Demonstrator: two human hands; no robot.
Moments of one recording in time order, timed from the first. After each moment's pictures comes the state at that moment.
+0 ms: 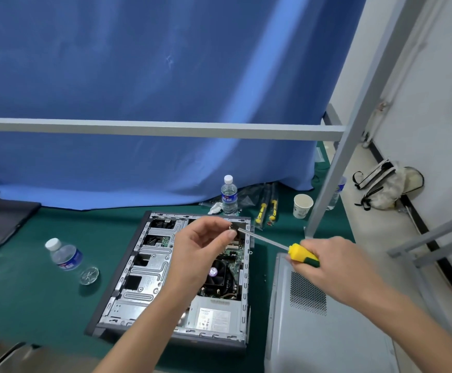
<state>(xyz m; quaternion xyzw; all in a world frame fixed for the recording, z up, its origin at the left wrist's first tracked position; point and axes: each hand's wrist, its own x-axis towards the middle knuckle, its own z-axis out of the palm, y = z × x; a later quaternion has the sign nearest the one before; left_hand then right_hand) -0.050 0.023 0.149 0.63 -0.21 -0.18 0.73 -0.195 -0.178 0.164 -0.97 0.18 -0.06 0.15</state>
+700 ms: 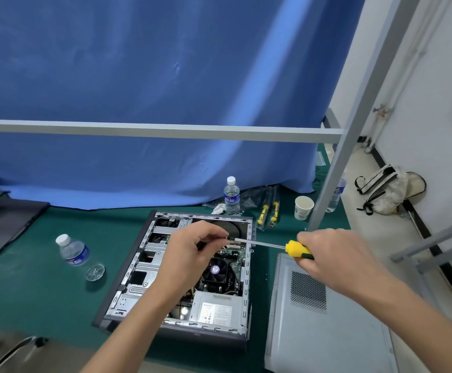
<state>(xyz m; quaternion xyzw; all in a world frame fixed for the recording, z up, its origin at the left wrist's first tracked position) -0.049 0.050 0.158 0.79 -0.38 0.00 0.49 -0.195 -0.173 0.183 -0.99 0.13 -0.02 -0.06</state>
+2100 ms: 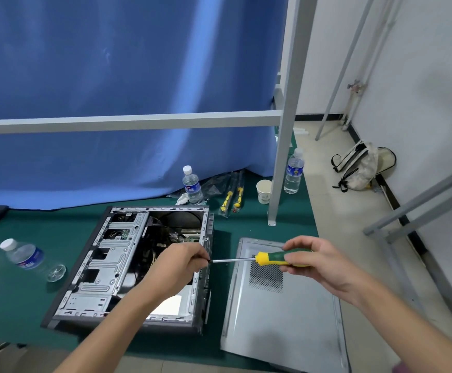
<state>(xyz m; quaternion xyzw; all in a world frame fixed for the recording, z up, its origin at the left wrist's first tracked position) -0.089 -0.028 0.108 0.88 -0.38 -0.19 0.19 -0.272 -0.277 0.094 -0.55 0.30 -0.03 0.78</state>
